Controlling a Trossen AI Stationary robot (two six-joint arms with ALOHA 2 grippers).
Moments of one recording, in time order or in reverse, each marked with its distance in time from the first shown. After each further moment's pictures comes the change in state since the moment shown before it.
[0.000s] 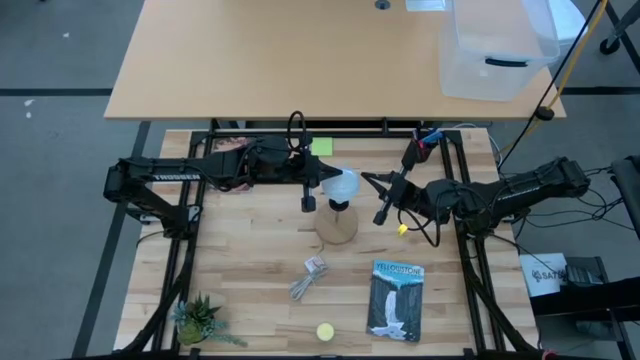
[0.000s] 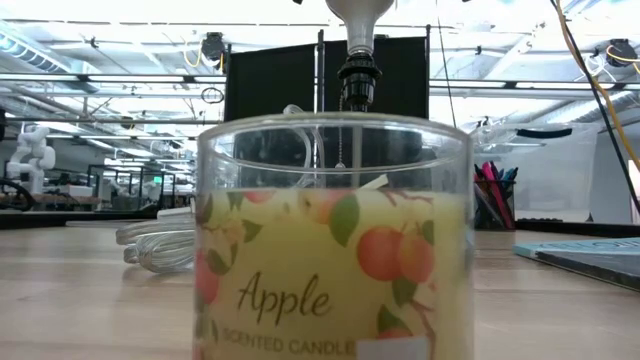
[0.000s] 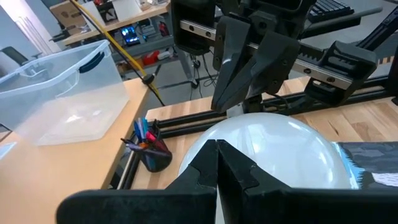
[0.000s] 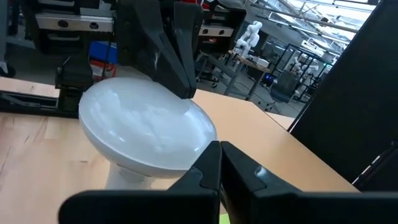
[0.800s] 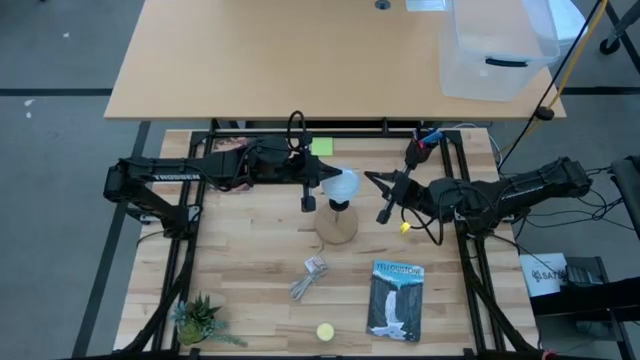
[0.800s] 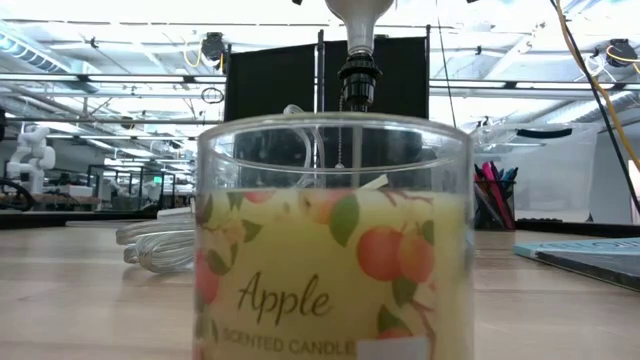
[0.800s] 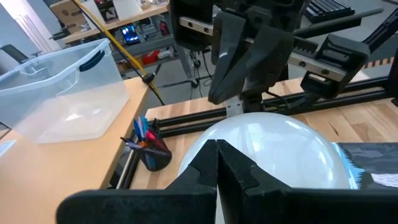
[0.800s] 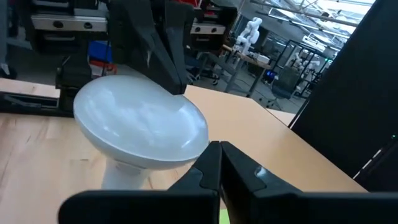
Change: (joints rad) left arm 0.000 0.000 0.000 -0.003 -0.001 -0.009; right arm 0.001 -0.028 0.000 -0.047 -0.002 0.028
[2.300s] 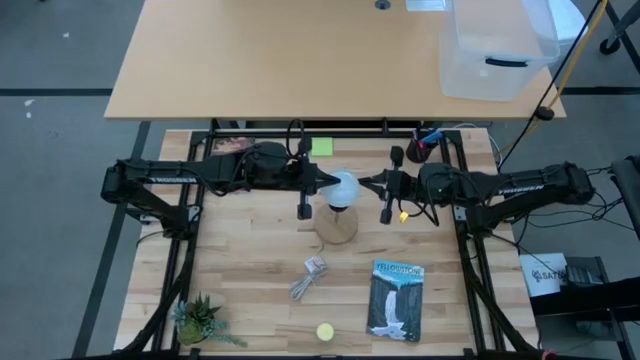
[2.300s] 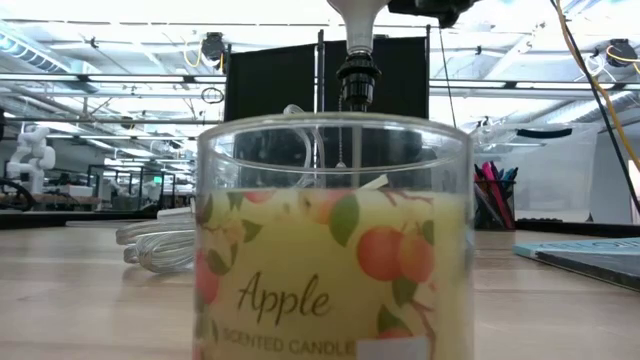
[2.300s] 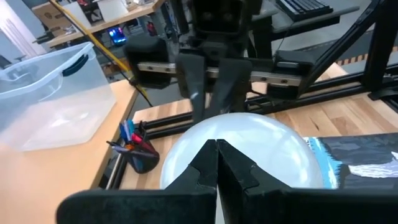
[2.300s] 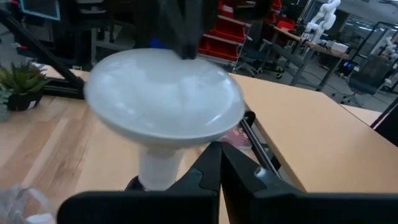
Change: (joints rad) left arm -0.019 -0.002 0.001 -0.038 0.005 0.008; right arm -0.160 -0.009 0.000 -0.108 -0.440 0.094
